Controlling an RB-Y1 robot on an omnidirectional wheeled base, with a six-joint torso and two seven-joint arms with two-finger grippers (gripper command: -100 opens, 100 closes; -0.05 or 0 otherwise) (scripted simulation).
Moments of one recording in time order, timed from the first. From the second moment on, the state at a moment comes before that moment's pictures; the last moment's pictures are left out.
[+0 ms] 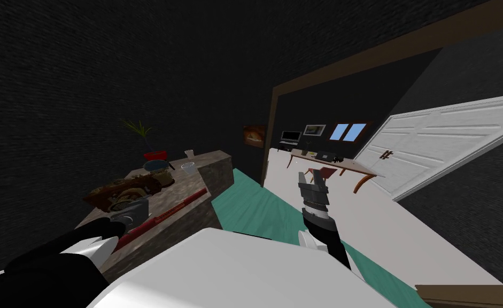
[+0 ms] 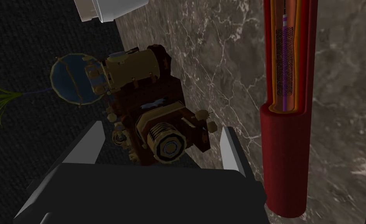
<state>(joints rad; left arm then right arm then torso) 0.77 0.34 0.73 -2.22 0.43 0.75 0.22 0.53 0.01 0.06 -2.25 0.10 -0.58 -0.06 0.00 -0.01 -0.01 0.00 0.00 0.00</state>
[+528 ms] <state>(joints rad) 0.80 0.36 0.75 -2.20 0.50 0.89 0.23 0.53 0.01 0.06 -2.25 0.10 -0.58 -0.06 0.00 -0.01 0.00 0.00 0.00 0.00</state>
